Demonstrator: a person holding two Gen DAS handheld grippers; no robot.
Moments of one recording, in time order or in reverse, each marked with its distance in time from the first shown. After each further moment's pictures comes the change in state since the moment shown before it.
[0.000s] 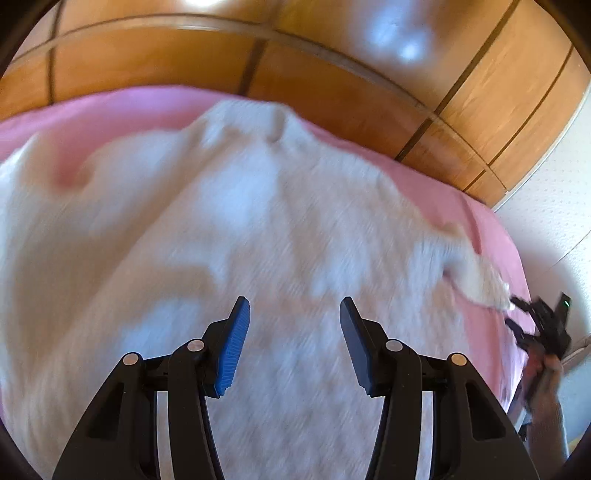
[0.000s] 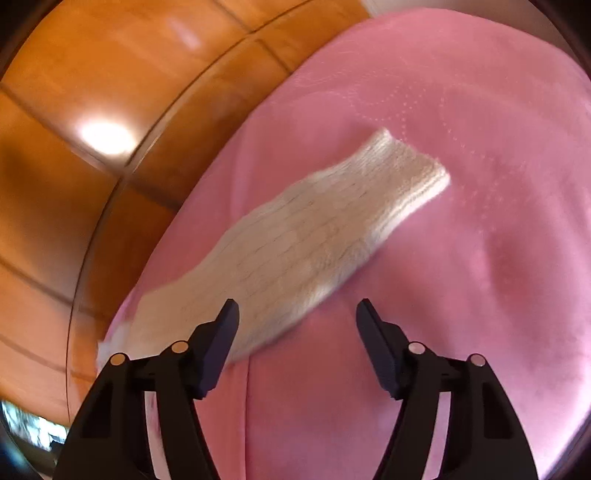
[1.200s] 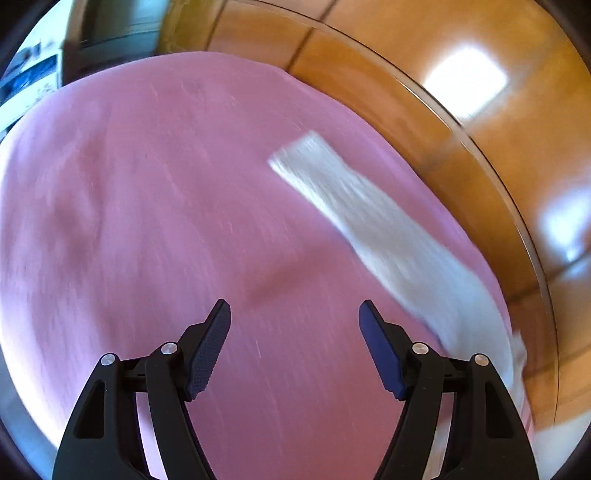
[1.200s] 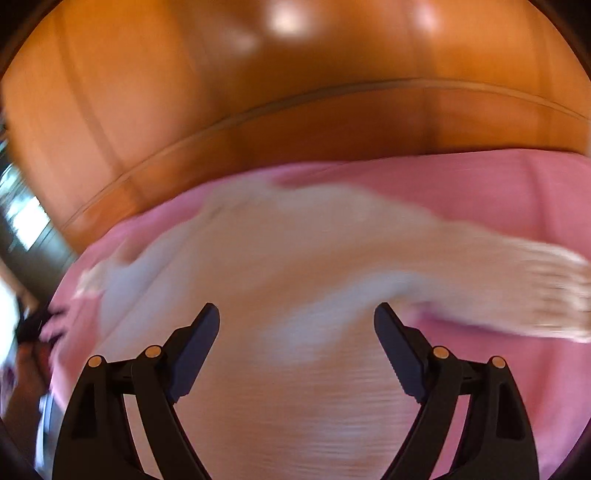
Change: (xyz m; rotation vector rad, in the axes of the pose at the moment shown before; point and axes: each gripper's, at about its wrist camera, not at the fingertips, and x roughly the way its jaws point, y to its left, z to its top) left arm -0.198 0.351 -0.038 -0.747 -0.311 0.435; right arm -0.011 0.280 -0.204 -0.794 0.153 0.239
